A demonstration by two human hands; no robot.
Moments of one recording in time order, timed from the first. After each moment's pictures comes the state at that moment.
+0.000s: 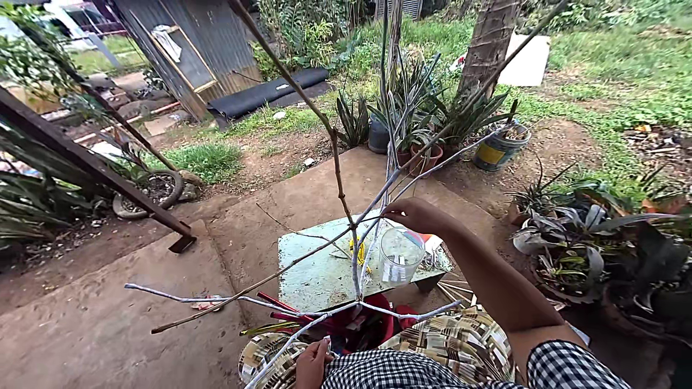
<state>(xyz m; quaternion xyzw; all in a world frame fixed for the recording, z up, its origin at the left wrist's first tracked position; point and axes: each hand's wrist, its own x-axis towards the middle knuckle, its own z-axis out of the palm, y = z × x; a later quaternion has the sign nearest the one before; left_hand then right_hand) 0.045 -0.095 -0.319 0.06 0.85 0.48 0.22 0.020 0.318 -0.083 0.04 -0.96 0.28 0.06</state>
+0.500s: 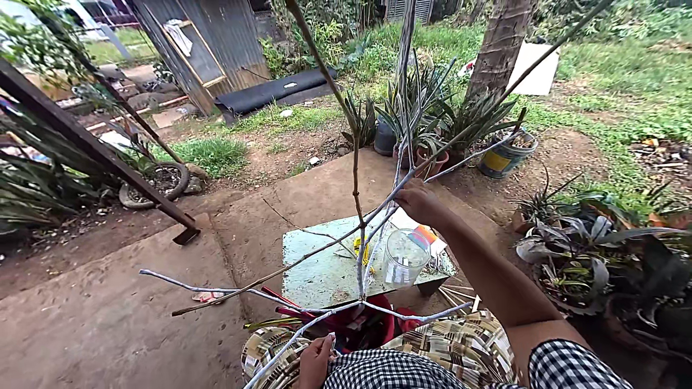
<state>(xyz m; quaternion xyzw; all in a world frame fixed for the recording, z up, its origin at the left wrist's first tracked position) 0.045 -0.094 -0.321 0.08 0.84 0.50 0.21 -0.008 0.320 -0.079 -0.03 -0.98 0.16 0.12</state>
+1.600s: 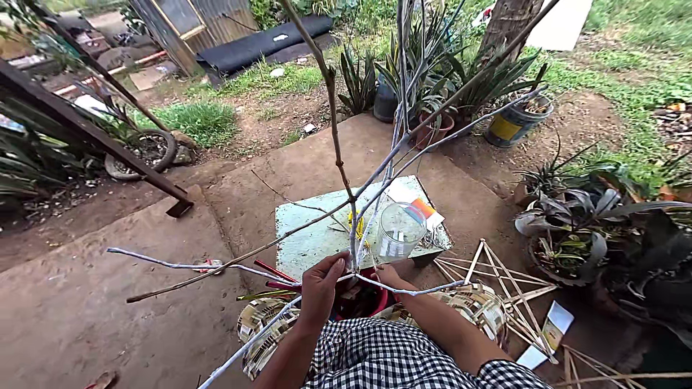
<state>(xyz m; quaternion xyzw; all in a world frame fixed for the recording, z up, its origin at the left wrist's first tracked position) 0.023 0.007 -0.154 0.16 0.63 0.74 0.19 0.052 0.216 -0.414 -0.38 -0.66 0.63 -0.16</state>
